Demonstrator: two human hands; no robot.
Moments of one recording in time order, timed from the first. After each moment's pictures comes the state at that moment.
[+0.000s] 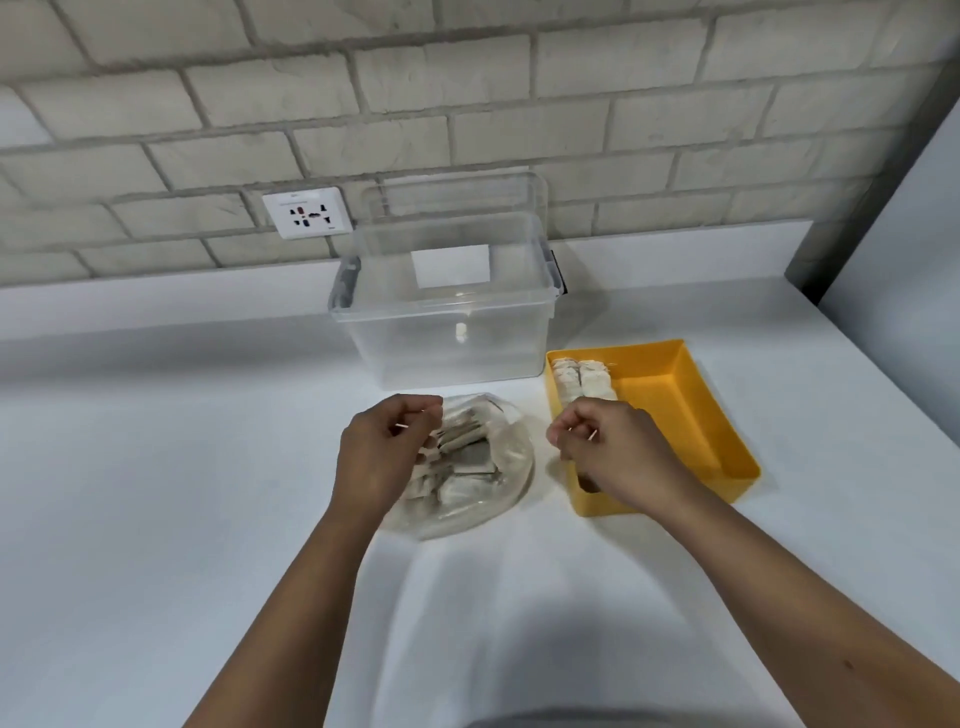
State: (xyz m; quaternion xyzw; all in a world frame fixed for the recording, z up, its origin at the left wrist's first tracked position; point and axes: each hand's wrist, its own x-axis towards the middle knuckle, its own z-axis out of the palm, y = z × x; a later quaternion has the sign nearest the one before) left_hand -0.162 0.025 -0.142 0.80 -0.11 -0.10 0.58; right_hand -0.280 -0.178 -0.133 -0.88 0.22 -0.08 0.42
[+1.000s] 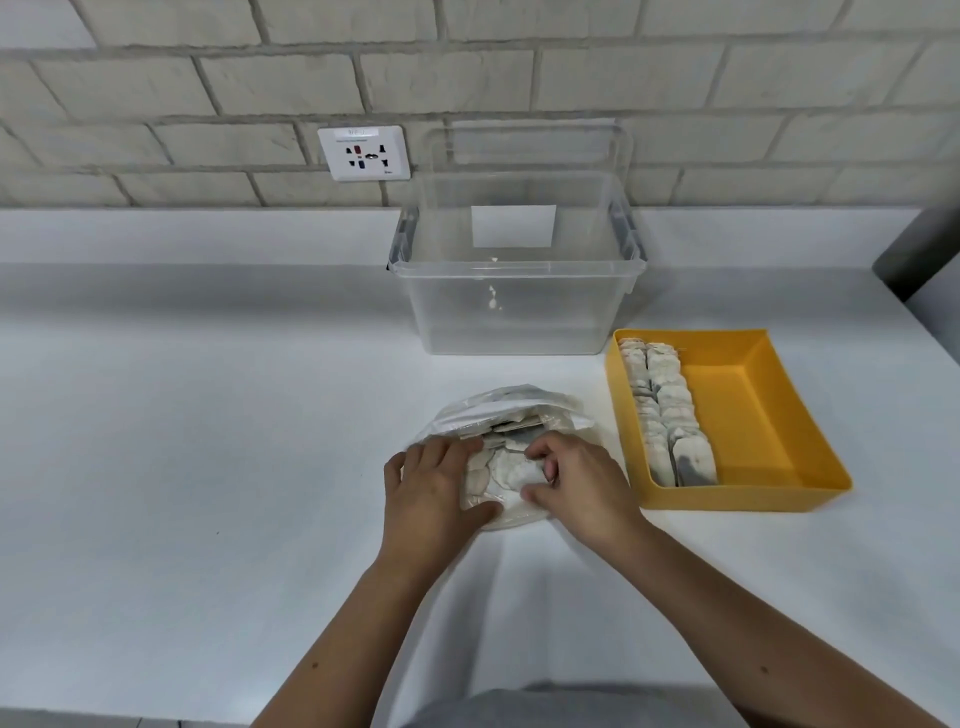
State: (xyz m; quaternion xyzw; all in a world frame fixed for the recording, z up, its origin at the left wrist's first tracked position) left_hand -0.177 0.068 -0.230 0.94 -0.26 -0.01 0.20; right_hand -0.238 -0.105 -0.206 -0.94 0.17 0.00 0.31
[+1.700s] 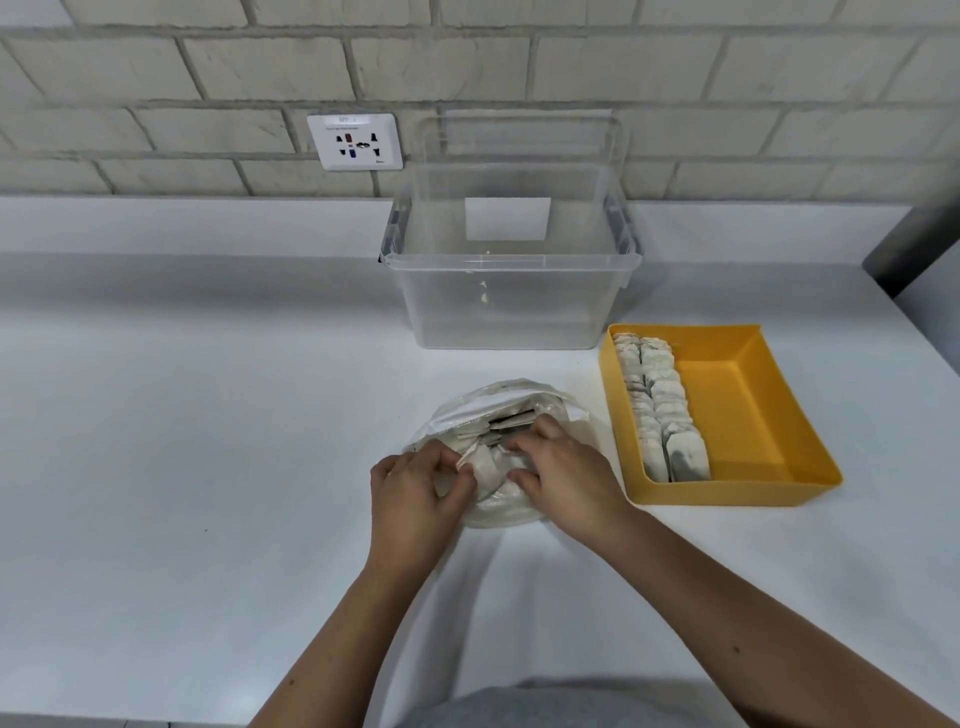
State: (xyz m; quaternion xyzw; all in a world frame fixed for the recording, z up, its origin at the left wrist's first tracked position) left_hand -0.183 0.072 -0.220 0.89 -0.17 -0.03 0.43; right_hand -0.227 -0.103 -0.208 -0.97 0.08 0.03 0.21
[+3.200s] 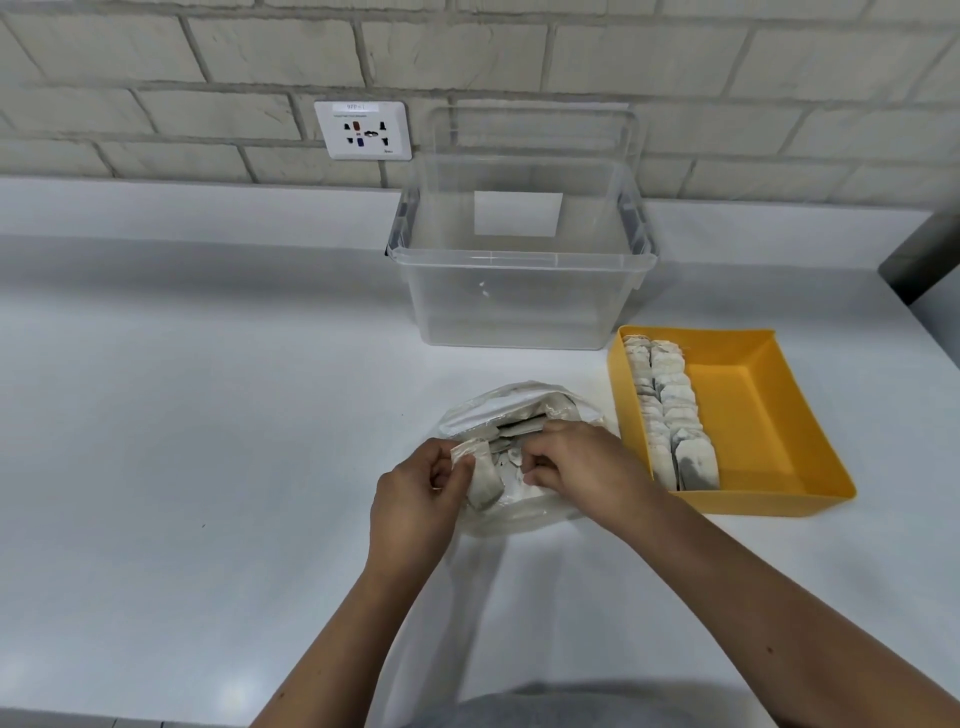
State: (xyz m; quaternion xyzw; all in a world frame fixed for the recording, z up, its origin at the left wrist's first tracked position) left_hand -0.186 0.071 -0.210 0.86 -0.09 -0.08 0.50; right_hand -0.215 -0.124 -0.191 -0.98 0.00 0.09 0.18
